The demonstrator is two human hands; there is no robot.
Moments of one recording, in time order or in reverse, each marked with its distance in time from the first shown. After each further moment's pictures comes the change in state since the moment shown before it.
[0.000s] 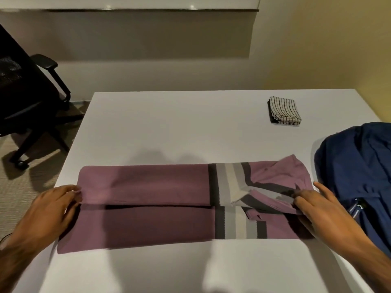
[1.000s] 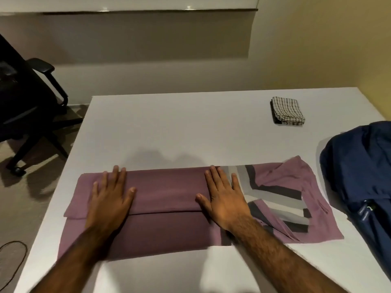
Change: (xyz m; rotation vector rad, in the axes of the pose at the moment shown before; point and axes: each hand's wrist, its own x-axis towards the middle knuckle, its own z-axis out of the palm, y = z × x) left_hand 0.060 0.112 0.038 -0.123 -0.088 -0.229; right_hand 0.148 -0.186 0.046 0.256 -0.224 0.124
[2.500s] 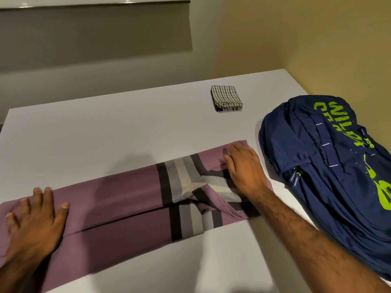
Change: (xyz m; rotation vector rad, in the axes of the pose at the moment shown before) left_hand 0.013 -0.001 0.001 0.036 -0.120 -0.025; right_hand -0.053 0.182 -0.034 0.225 0.419 0.318
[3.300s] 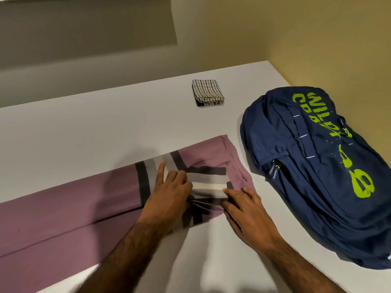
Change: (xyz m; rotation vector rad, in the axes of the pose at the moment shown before) left_hand -0.079 0.340 -0.026 0.137 -0.067 0.822; right_hand -0.139 0.062 0.005 -0.149 0.071 -0.416
